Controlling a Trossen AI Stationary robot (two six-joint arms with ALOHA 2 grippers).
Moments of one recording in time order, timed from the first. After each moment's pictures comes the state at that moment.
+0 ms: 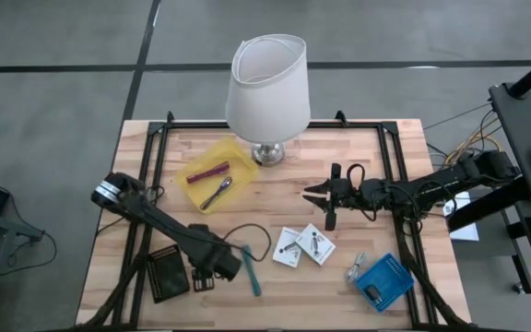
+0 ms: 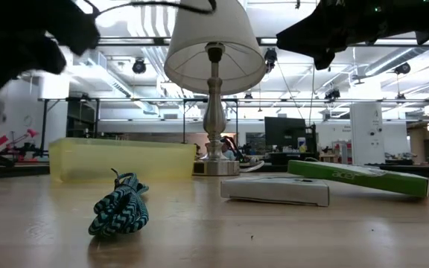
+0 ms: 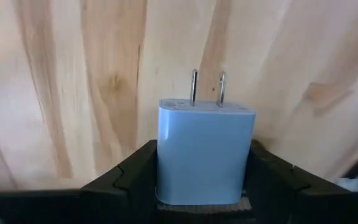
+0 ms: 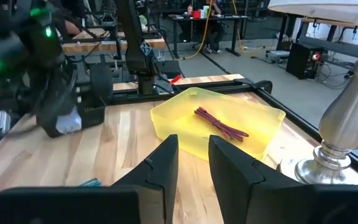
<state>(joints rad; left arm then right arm) -0.52 1.79 1.37 -1.28 0.18 -0.72 0.16 1.11 0.45 0.53 0.33 0.10</state>
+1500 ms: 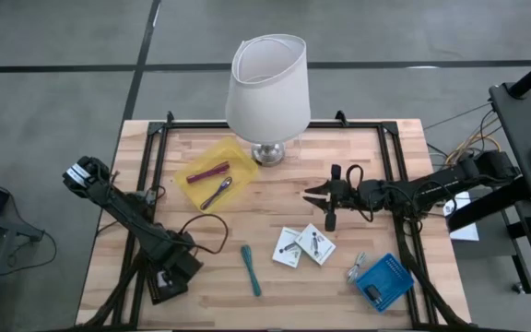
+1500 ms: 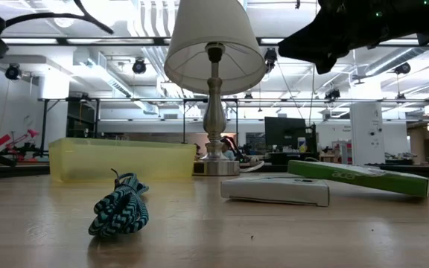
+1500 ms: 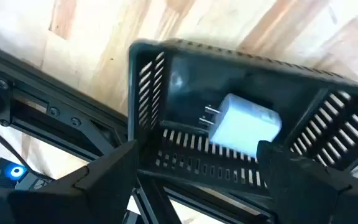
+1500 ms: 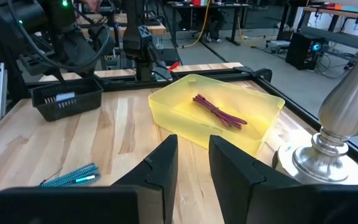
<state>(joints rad) -0.69 1.49 1.03 -1.26 0.28 -1.25 0.16 1.11 0.45 0.47 0.33 0.10</state>
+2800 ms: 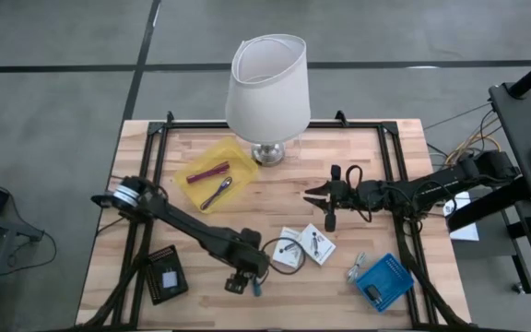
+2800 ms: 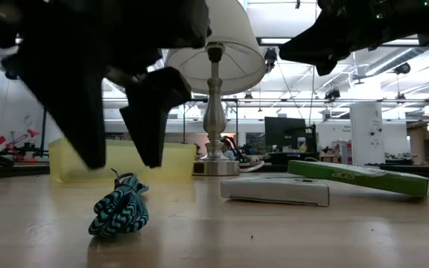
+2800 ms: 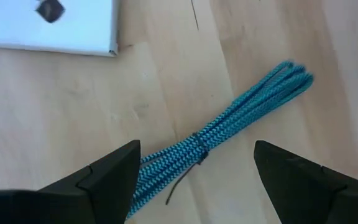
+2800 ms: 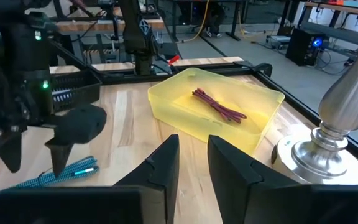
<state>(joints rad) -0.43 1.92 1.37 -0.64 0.02 -0.16 0.16 1.11 0.45 0.45 0.33 0.10</state>
